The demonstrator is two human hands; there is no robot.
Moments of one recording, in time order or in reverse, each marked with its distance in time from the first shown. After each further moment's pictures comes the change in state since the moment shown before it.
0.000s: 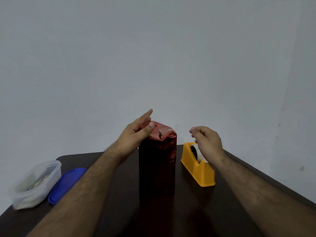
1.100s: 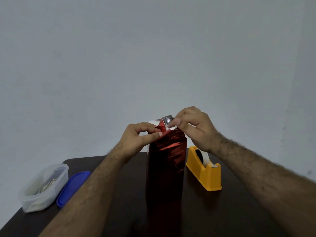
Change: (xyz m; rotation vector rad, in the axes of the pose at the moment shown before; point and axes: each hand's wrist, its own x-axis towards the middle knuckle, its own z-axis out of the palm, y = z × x) left_hand 0.002 -0.003 -0.014 0.018 0.063 0.124; right_hand 0.009 -0.079 0.017 -0.160 -0.264 -0.827
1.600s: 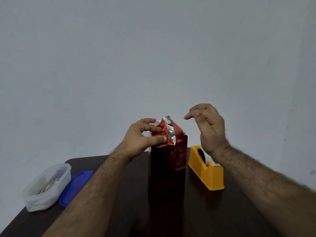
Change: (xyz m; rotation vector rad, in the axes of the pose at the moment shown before) left_hand 0.004 0.000 -0.001 0.170 0.063 -0.069; right_hand -0.017 0.008 0.009 0.136 0.386 0.159
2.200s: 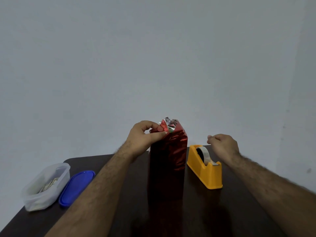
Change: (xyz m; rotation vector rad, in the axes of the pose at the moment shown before) left_hand 0.000 0.005 0.015 -0.127 0.008 -0.051; right_hand -0.031 0.070 -0.047 -0.534 -0.101 0.742
